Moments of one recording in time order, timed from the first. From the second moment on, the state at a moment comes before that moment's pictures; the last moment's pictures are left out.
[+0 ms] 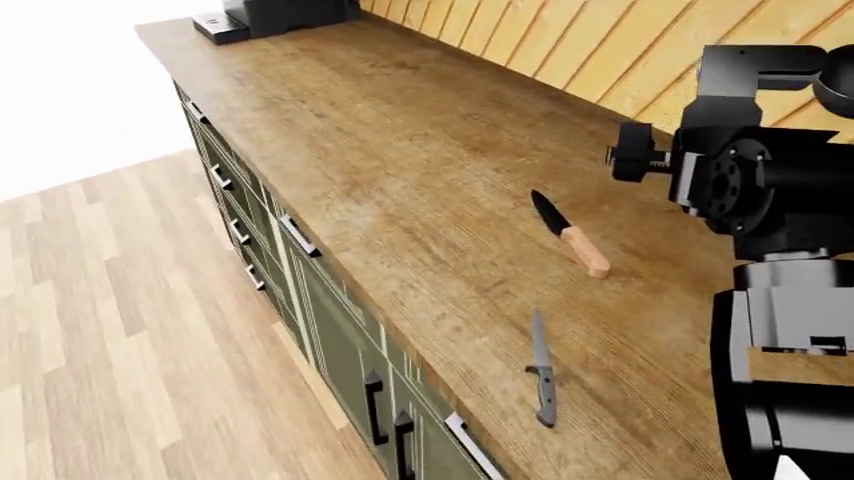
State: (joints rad) left arm 0.09 -0.22 0.28 -0.91 -1.22 -0.38 1.37; right arm 1.35 0.26 -0.15 0.66 0.33 1.07 0.43
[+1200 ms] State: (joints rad) left arm 0.09 -0.23 0.29 -0.90 -1.24 -0.38 1.36; right arm 1.34 0.27 -0.13 0.72 0.34 1.03 0.45
